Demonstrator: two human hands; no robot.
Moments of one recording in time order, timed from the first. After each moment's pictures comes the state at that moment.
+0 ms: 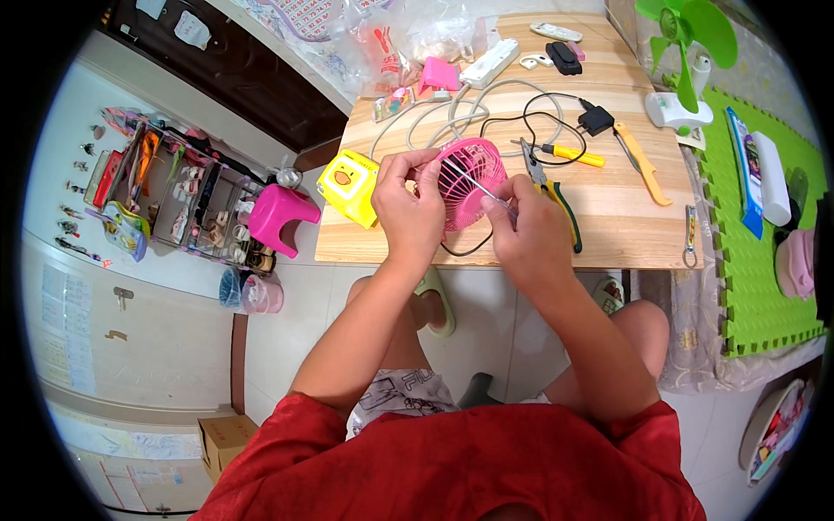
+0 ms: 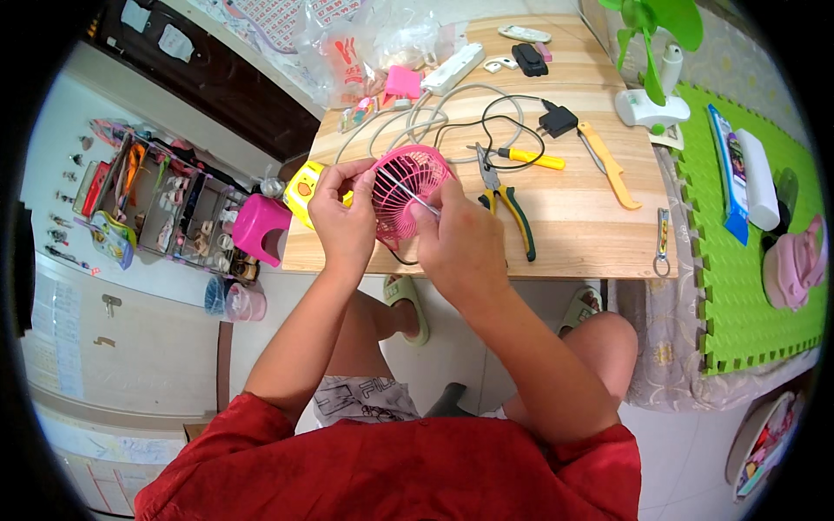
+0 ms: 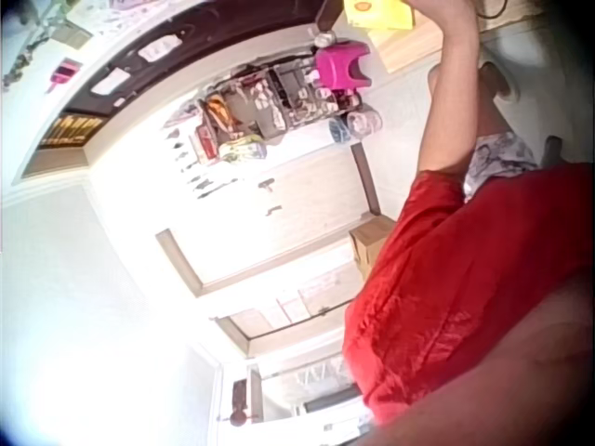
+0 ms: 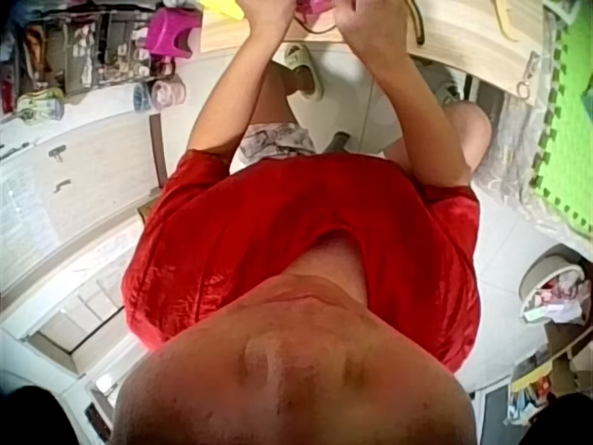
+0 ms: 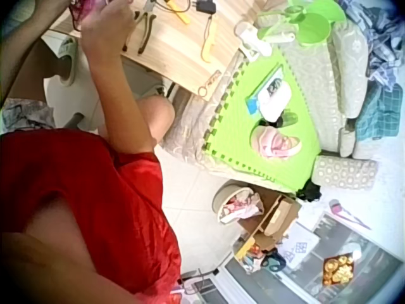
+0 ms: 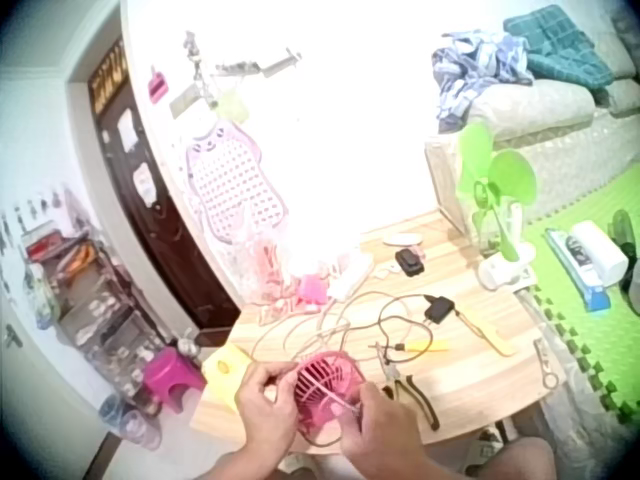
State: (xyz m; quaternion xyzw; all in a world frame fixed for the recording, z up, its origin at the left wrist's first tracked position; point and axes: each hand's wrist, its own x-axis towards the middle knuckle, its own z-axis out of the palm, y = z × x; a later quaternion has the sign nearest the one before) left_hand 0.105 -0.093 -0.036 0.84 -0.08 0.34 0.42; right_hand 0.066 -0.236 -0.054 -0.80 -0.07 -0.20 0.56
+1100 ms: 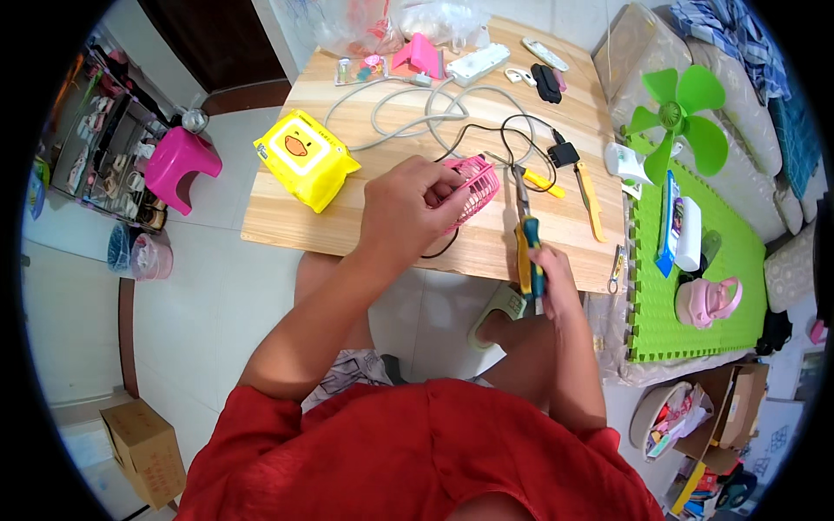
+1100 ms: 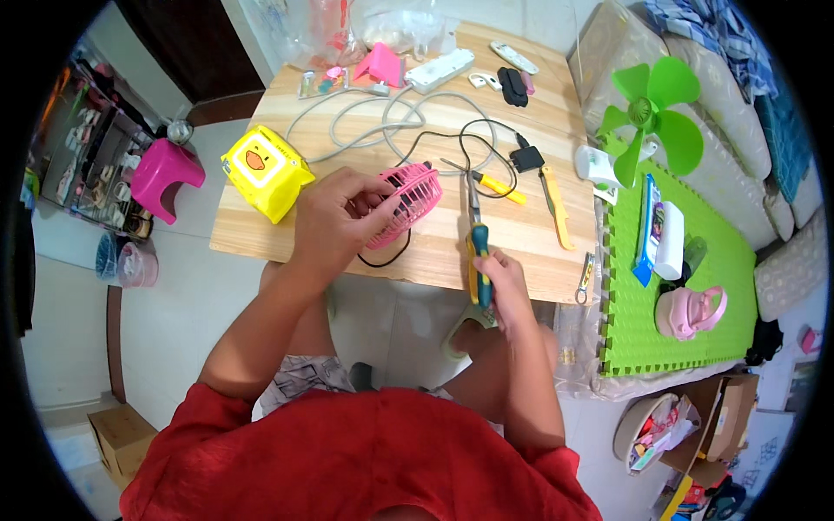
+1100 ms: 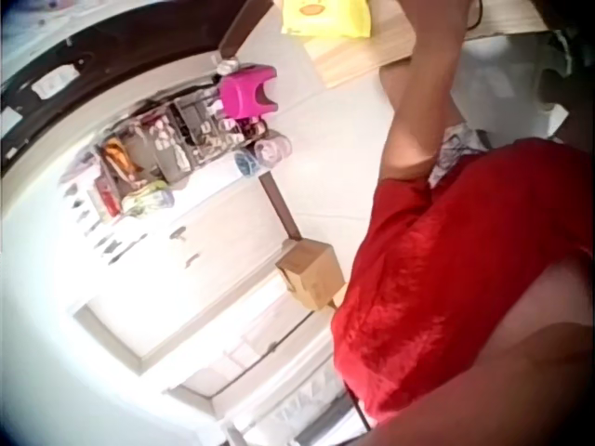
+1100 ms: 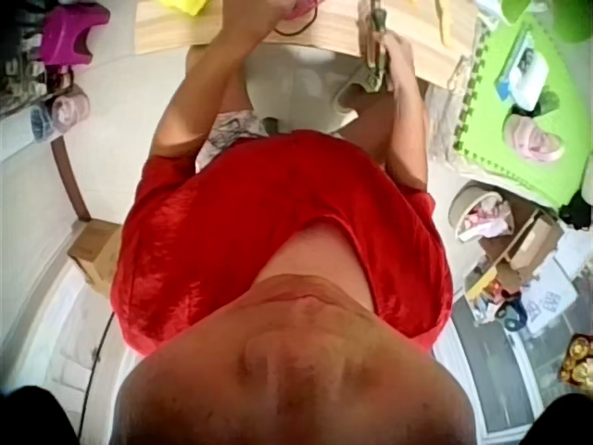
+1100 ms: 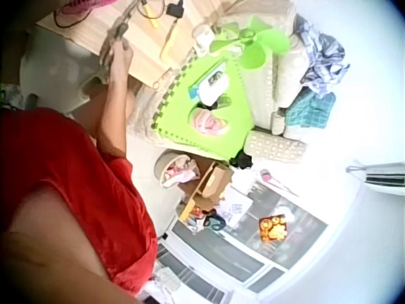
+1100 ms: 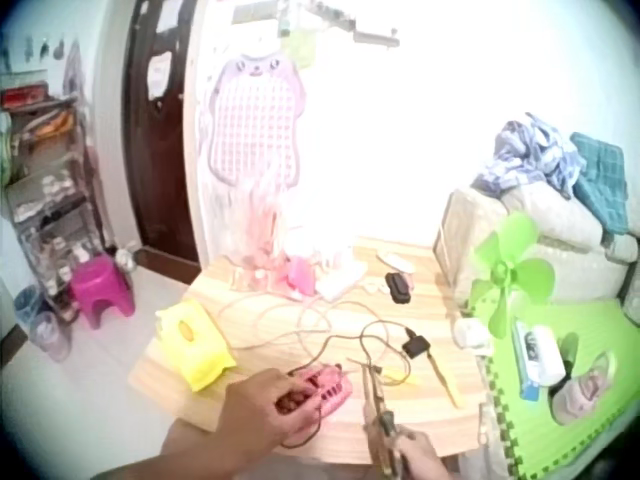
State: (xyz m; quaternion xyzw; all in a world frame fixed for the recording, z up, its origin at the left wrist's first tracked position) left_hand 0.109 -0.063 -0.023 0.83 -0.13 0.18 0.50; right_hand 0.067 -0.298 -0.095 -0.76 0.15 0.12 0.62
